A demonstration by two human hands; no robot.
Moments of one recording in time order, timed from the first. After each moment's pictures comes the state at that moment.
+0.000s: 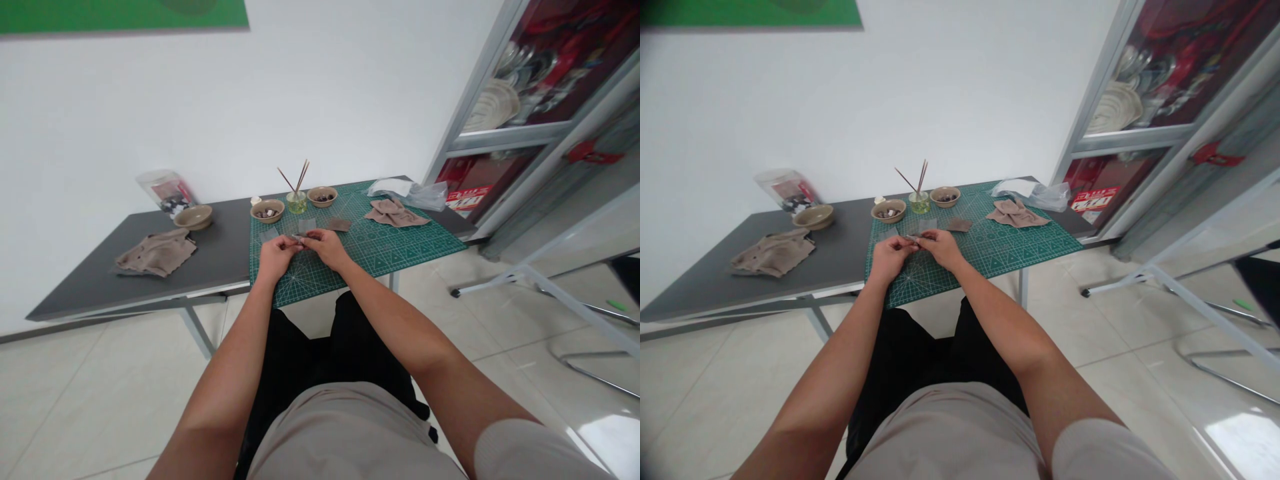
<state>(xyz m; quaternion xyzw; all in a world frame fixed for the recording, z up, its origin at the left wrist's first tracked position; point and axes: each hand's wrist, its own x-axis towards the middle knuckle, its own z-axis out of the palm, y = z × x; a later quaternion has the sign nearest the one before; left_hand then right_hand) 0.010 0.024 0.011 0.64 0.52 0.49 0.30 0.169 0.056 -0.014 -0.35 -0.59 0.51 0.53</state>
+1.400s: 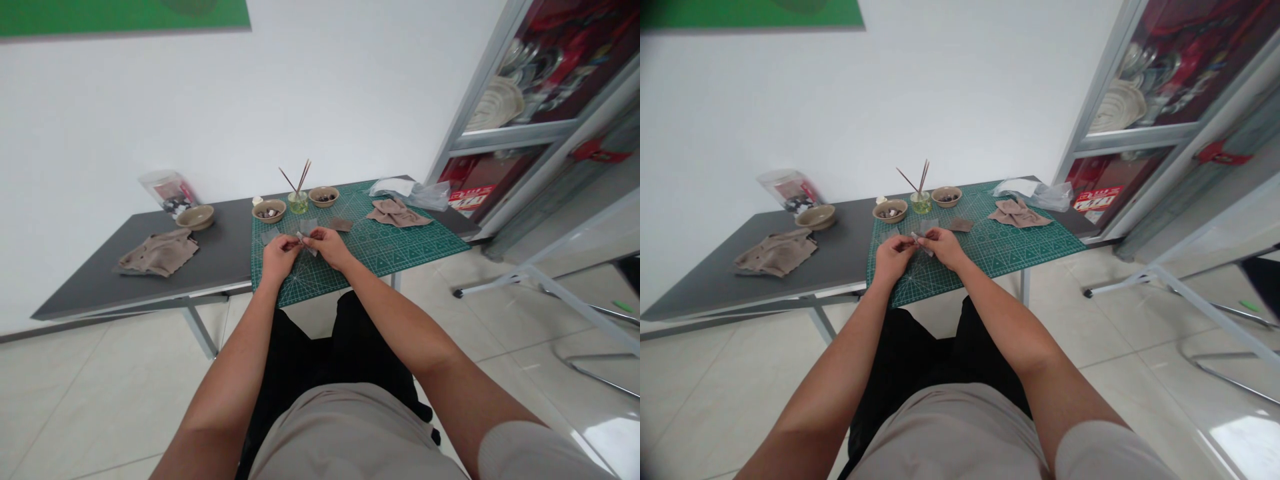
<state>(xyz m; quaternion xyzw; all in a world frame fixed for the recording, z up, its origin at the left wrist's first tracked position) 0.012 0.021 0.006 0.68 0.53 0.48 0.17 0.169 0.058 -0.011 -0.33 -0.56 0.54 0.53</state>
